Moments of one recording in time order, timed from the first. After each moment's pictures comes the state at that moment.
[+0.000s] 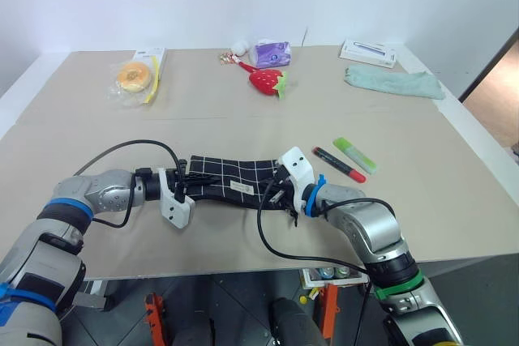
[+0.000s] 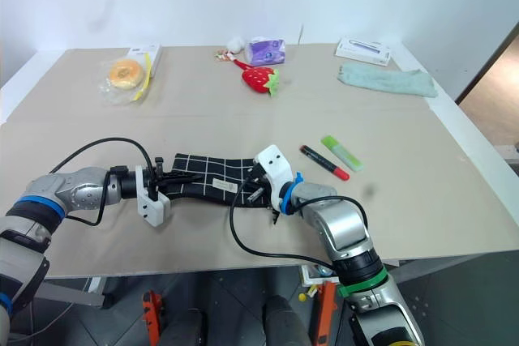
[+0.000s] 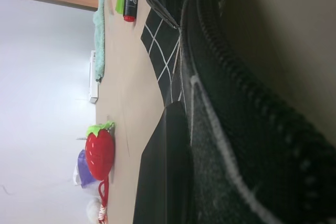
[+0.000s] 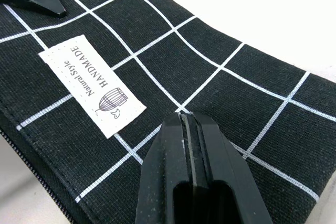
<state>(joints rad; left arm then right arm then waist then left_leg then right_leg) -0.82 0.75 -0.47 0.92 0.72 -1.30 -0.13 -0.47 -0.31 0.22 -0.16 0.25 0.82 0.51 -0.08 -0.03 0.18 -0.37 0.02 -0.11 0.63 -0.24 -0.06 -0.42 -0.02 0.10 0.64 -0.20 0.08</state>
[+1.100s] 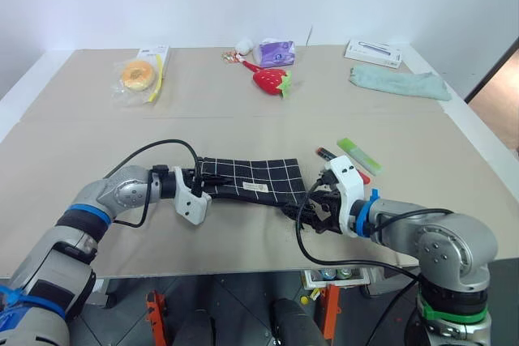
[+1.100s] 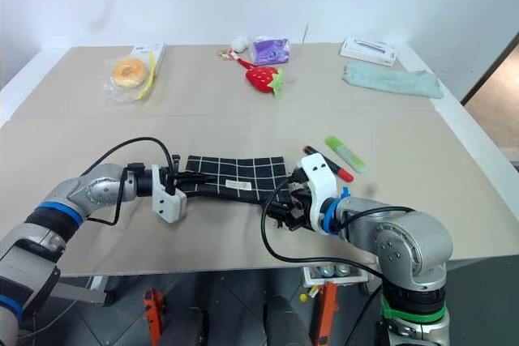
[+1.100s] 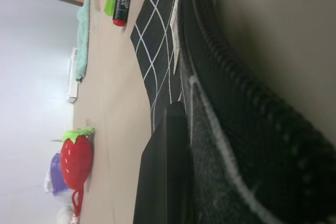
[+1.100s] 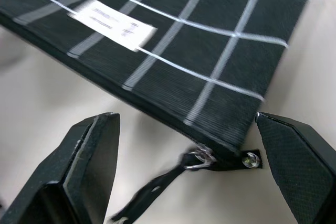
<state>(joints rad) -0.76 0.69 -0.46 0.73 0.43 -1.11 -0.50 -0.38 -0.41 -0.12 -0.60 0.62 1.55 0.27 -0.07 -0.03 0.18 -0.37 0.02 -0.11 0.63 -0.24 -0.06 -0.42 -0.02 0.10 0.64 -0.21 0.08</state>
